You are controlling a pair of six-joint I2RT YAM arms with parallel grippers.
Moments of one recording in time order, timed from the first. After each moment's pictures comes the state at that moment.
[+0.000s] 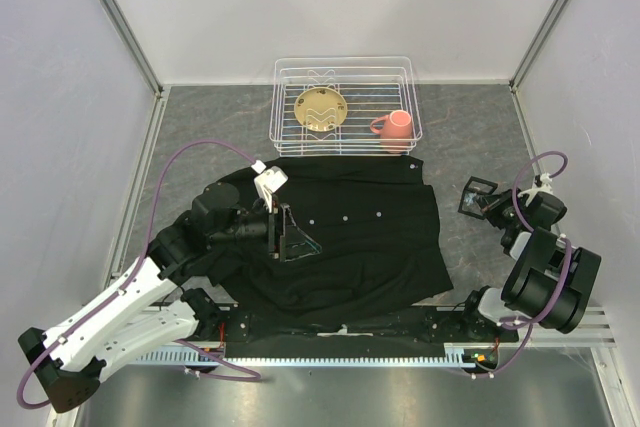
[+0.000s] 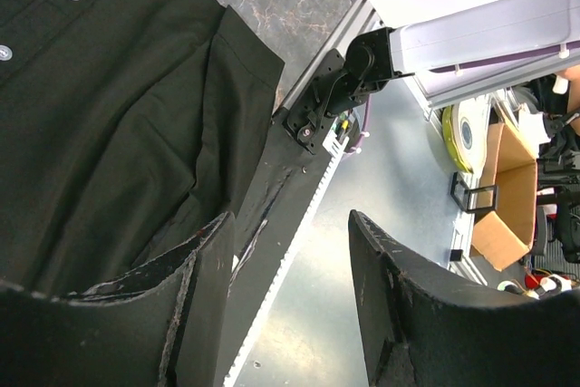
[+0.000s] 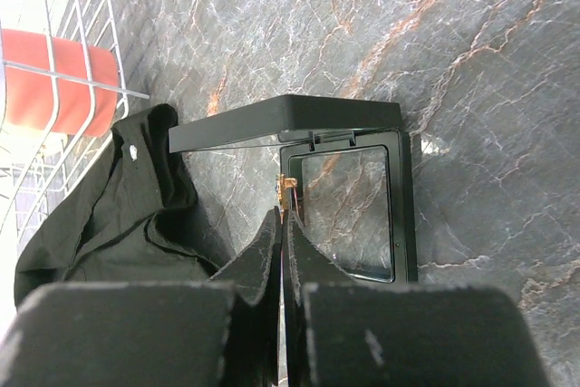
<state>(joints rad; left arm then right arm) -0.78 0.74 0.77 -0.39 0.50 -0.60 -0.57 1.37 0.32 0.49 -0.60 0.55</state>
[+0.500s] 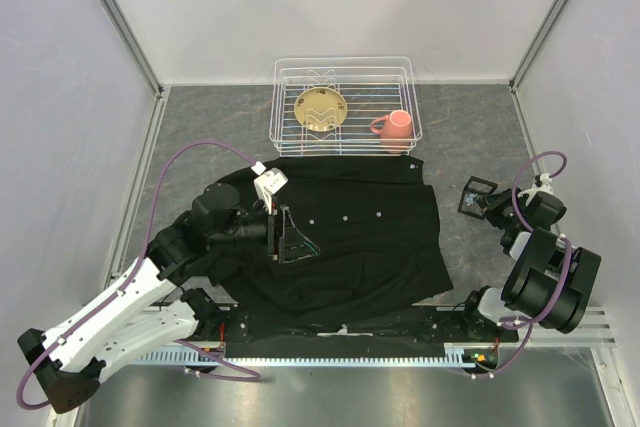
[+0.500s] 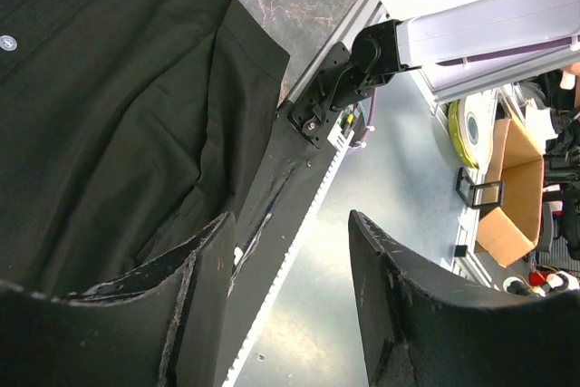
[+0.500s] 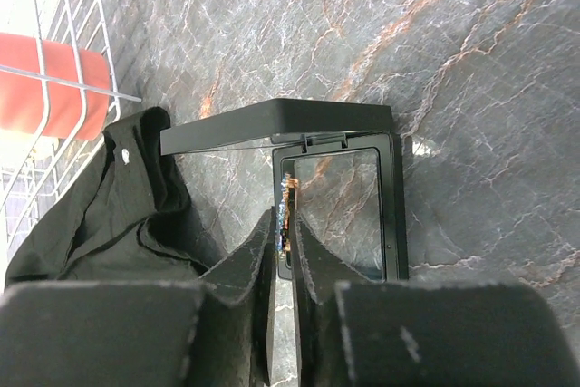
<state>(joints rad) -0.78 0.74 0.77 -0.42 0.50 -0.59 -0.57 1.37 0.32 0.48 -0.58 0.54</state>
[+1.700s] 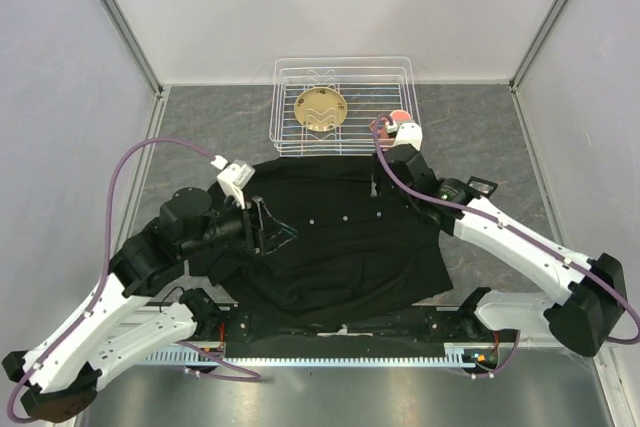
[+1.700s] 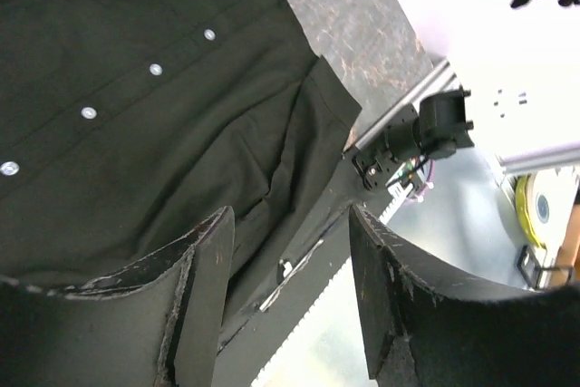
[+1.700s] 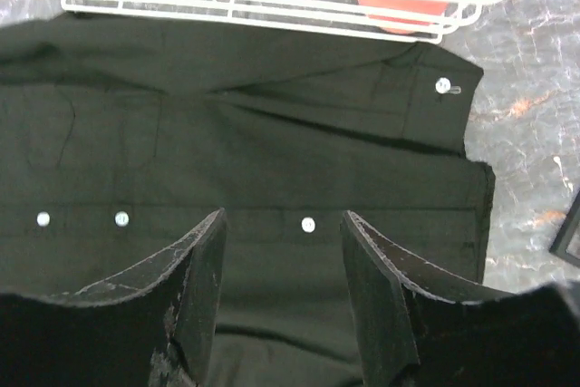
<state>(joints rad) -0.78 0.65 0.92 -0.64 0.22 -0.55 0.73 1.23 1.02 -0.42 0.47 0.45</state>
